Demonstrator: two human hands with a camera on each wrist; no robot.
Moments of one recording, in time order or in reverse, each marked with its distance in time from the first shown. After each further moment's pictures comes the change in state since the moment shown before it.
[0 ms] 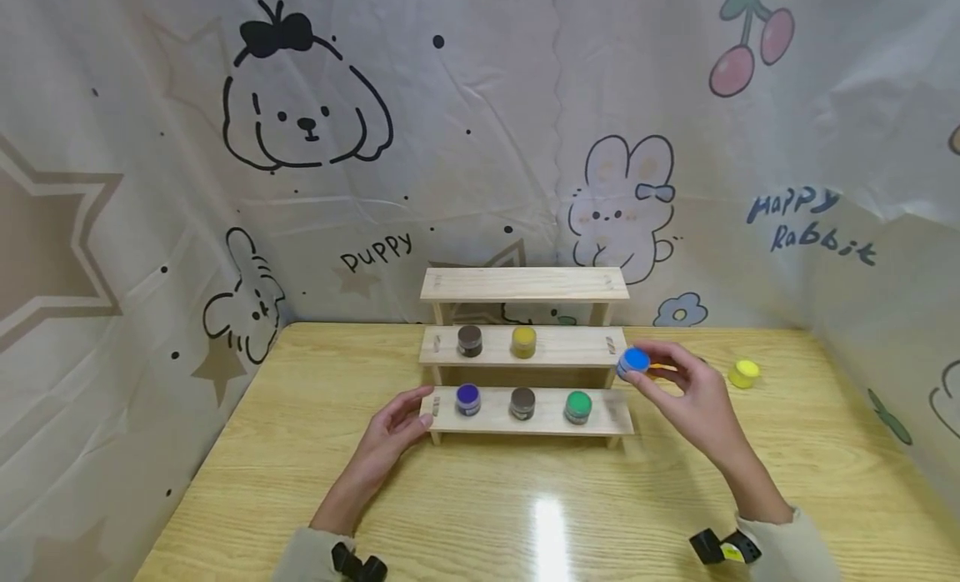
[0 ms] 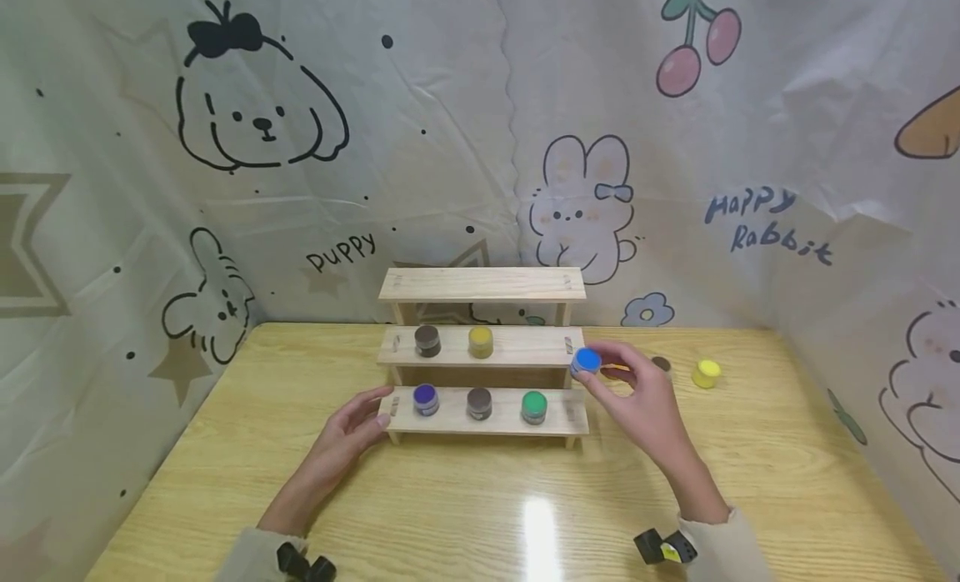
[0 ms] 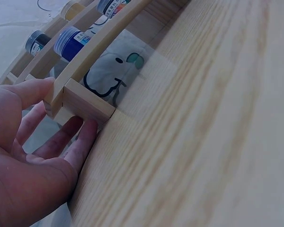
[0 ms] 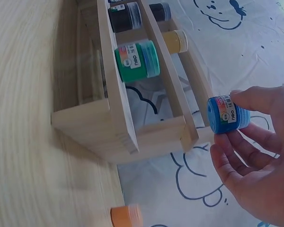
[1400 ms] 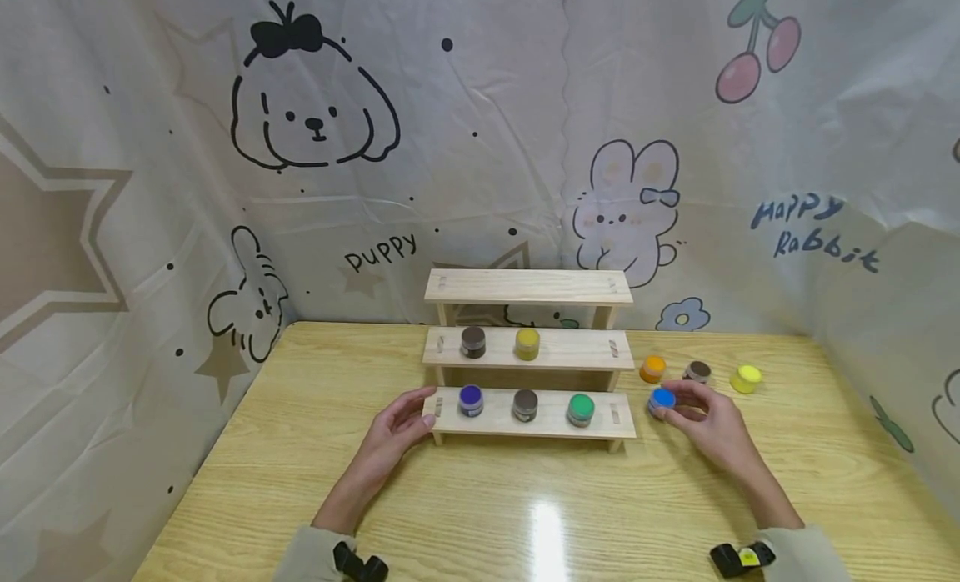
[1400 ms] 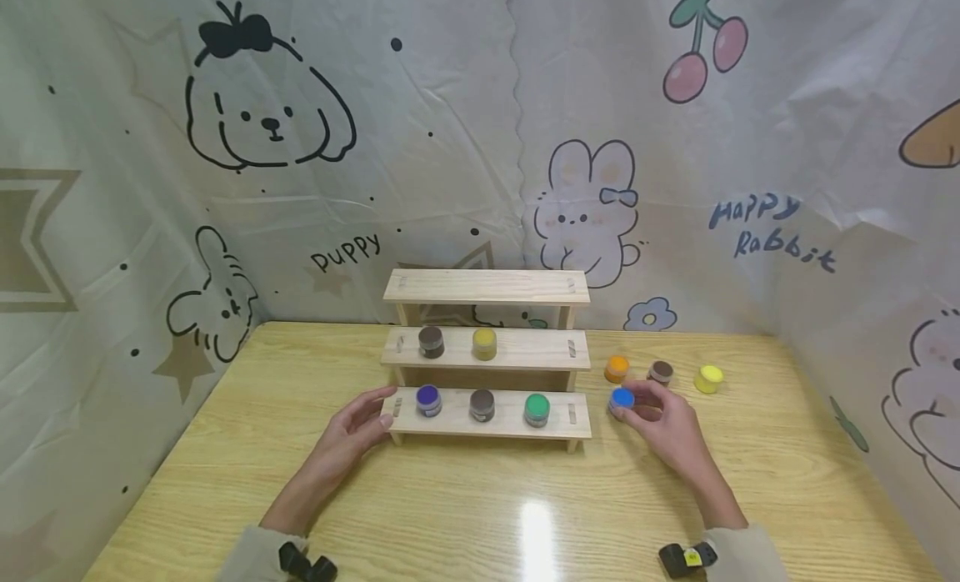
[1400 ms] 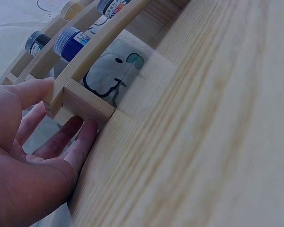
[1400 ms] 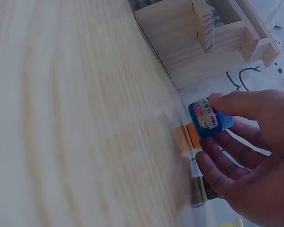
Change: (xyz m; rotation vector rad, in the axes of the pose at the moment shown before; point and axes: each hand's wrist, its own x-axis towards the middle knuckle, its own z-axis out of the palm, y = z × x) left_hand -0.001 0.000 0.000 -0.006 -0.003 0.020; right_hand -0.025 0.090 -0.012 -0.074 -0.132 0.270
